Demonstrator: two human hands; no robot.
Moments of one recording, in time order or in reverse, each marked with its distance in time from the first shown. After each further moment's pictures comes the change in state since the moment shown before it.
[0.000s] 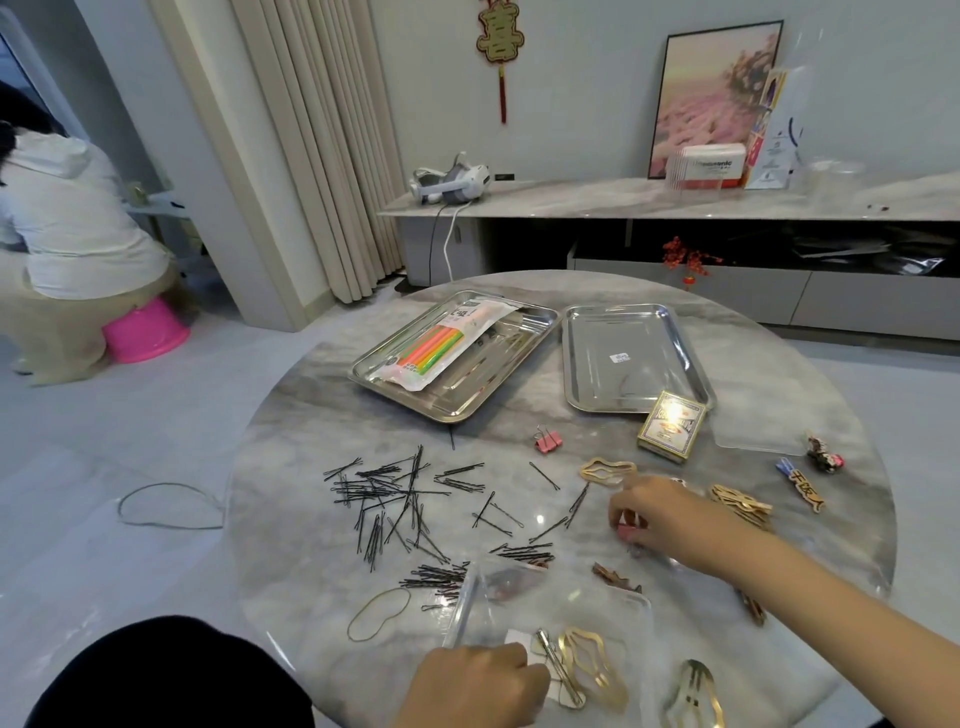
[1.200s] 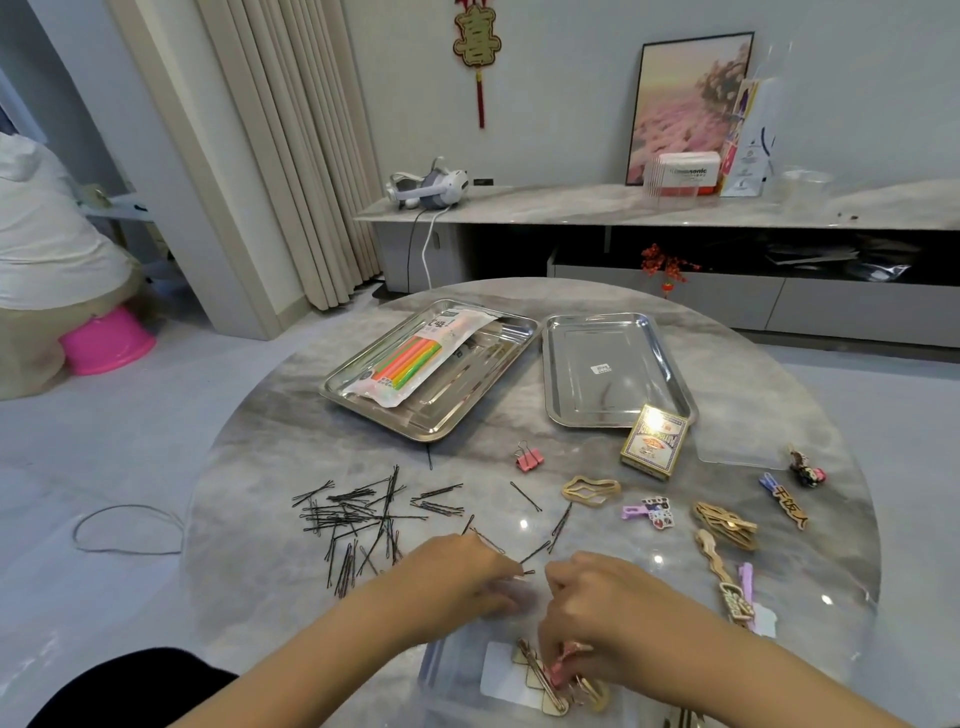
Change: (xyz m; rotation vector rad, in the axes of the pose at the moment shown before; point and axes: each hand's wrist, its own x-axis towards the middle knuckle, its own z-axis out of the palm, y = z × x) left_hand 0.103 -0.064 0.022 -0.184 -0.361 0.251; right_hand -0.038 -0.071 -0.013 -0.051 0.038 -0.494
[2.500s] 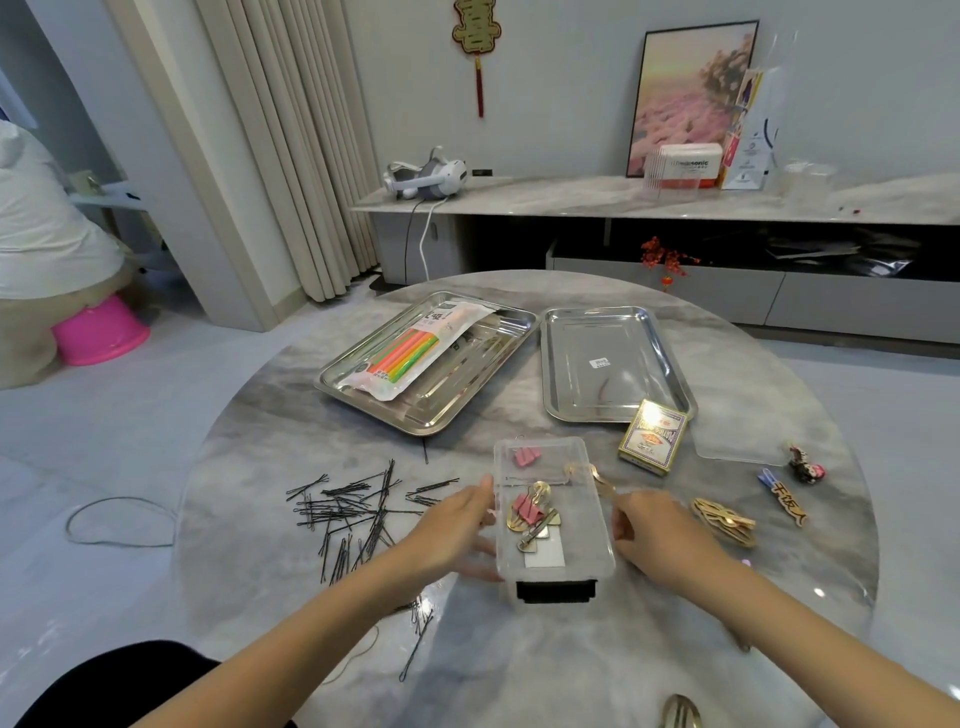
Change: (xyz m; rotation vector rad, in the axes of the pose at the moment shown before) left_hand 0.025 -0.009 0.002 -1.360 0.163 -0.549; right_hand 0.003 0.082 0.028 0.191 0.105 0.875
